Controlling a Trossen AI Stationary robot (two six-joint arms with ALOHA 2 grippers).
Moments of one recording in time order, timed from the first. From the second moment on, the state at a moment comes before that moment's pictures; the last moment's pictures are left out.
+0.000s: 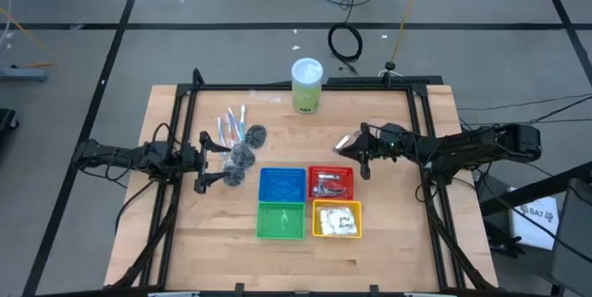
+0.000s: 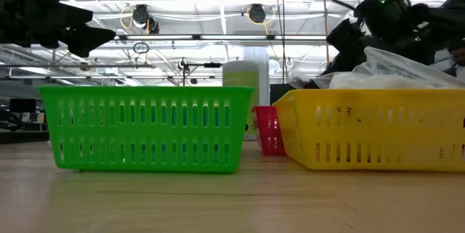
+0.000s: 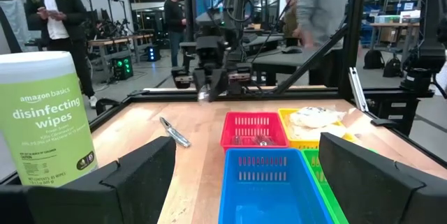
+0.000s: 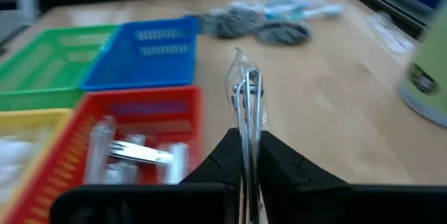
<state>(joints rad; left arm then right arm) -0.14 0.04 0.02 0.08 -0.14 0.05 -0.26 1.18 0.24 0.60 -0.21 -0.01</state>
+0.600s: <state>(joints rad) -0.14 0.04 0.02 0.08 -0.14 0.05 0.12 1.18 0.24 0.67 0.01 0.10</state>
